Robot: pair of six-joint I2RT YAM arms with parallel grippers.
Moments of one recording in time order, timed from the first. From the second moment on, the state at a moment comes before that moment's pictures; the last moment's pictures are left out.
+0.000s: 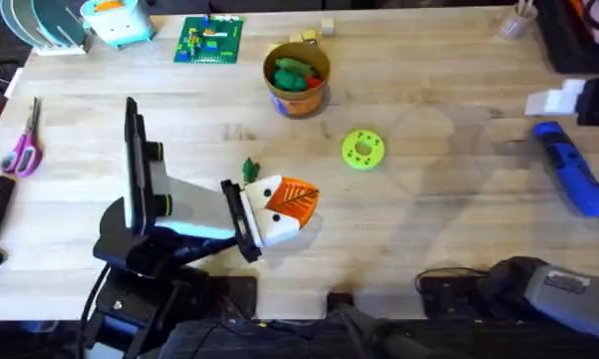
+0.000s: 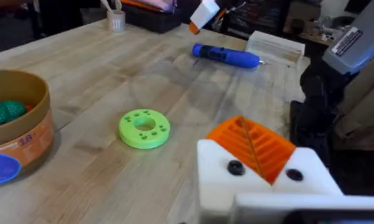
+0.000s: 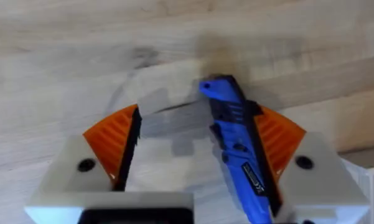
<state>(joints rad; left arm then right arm) -0.27 0.02 0.03 -0.13 0.92 -0.06 -0.58 1.34 0.97 -0.62 -0.12 -0.36</state>
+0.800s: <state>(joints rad) -0.27 0.02 0.03 -0.13 0.92 -0.06 -0.62 1.72 1.11 -0.78 0.15 -0.81</state>
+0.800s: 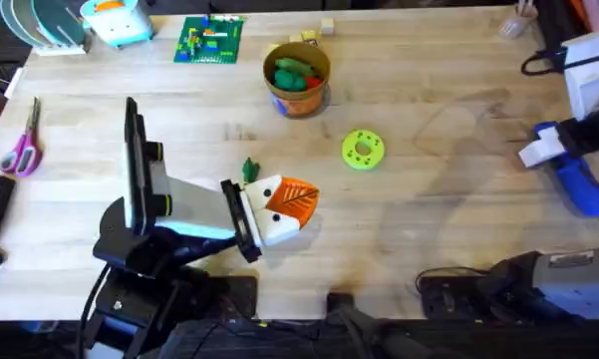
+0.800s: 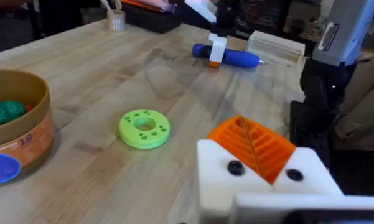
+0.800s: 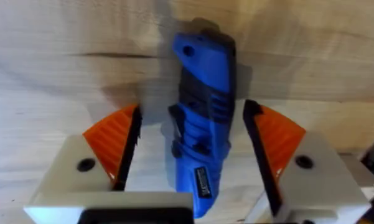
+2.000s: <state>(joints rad) -0.27 0.02 0.03 -0.13 0.92 -0.06 -0.62 1.75 1.12 -0.70 0.11 -0.82</state>
